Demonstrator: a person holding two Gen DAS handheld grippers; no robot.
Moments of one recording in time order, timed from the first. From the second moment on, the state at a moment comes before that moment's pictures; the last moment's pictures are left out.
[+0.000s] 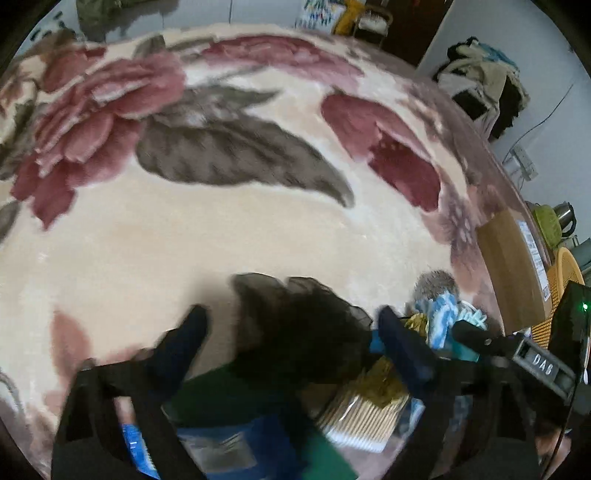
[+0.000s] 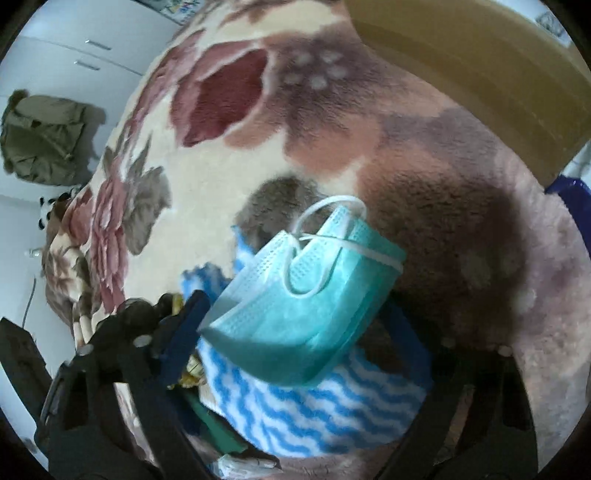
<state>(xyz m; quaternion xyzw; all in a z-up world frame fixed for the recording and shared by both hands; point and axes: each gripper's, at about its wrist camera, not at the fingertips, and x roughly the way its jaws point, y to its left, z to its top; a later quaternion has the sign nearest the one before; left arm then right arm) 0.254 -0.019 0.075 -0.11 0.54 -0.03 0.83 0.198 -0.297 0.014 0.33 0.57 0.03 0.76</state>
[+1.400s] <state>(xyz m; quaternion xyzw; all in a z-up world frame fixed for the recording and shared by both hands) 0.072 -0.089 0.148 -0.05 0.52 -0.05 0.85 0.046 -0.279 0.103 0.13 0.51 0.07 0.85</state>
